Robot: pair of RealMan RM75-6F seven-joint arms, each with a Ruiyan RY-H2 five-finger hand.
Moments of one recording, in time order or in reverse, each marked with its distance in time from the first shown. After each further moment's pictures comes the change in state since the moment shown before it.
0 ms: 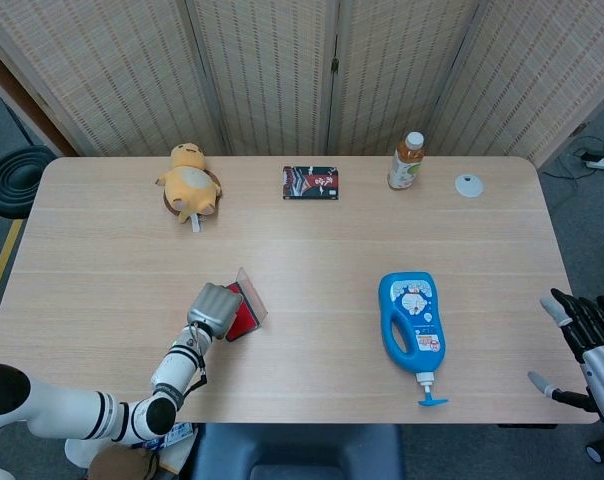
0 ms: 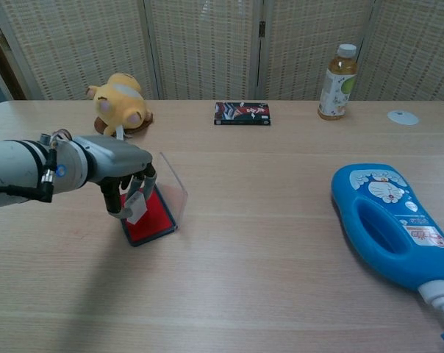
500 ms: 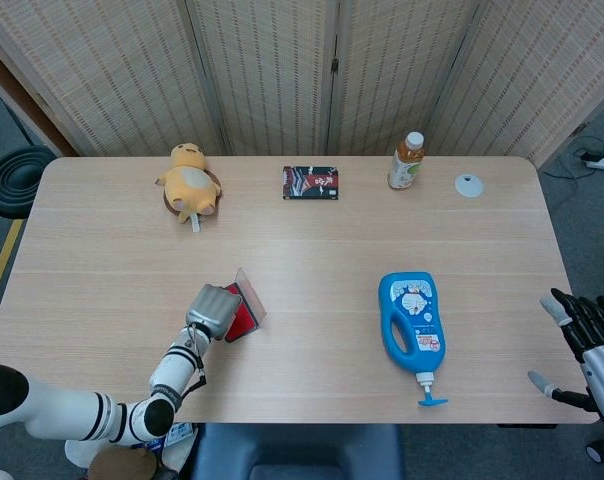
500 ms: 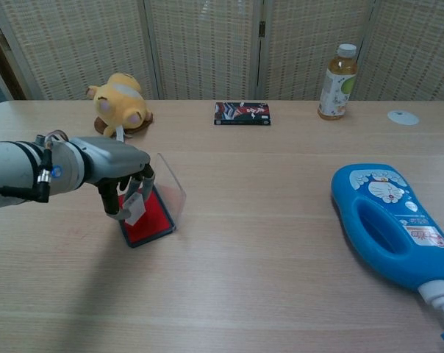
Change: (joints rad) left arm 0.004 0.011 0.008 -0.022 0.012 0.016 -0.010; right arm 0.001 -0.002 0.000 0.001 0.002 -0.002 -0.003
